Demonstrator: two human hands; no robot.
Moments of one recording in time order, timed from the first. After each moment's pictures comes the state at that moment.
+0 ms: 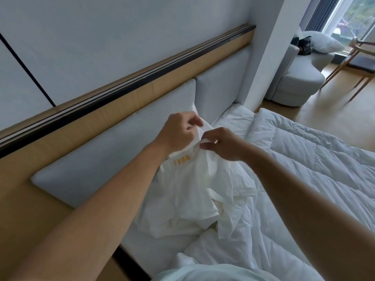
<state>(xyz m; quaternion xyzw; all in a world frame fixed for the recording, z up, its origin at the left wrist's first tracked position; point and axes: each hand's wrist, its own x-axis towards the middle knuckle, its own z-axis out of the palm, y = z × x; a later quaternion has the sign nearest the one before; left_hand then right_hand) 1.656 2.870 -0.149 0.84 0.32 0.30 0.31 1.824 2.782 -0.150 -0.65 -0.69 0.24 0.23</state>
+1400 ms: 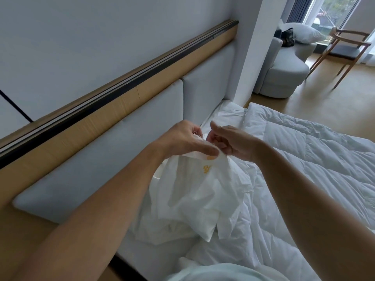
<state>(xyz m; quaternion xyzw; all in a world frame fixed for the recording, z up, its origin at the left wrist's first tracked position) 1.679 2.865 -0.131 0.82 0.34 0.09 0.46 1.855 2.772 -0.142 -0.59 -0.44 0.56 0.38</state>
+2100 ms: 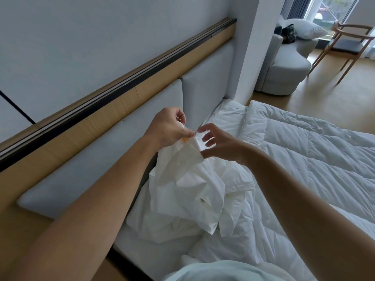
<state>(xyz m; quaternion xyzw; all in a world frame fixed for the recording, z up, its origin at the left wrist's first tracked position) 1.667 2.875 -0.122 0.83 0.41 0.20 0.32 1.839 2.770 -0.160 -0.68 -0.53 0.41 0.29</state>
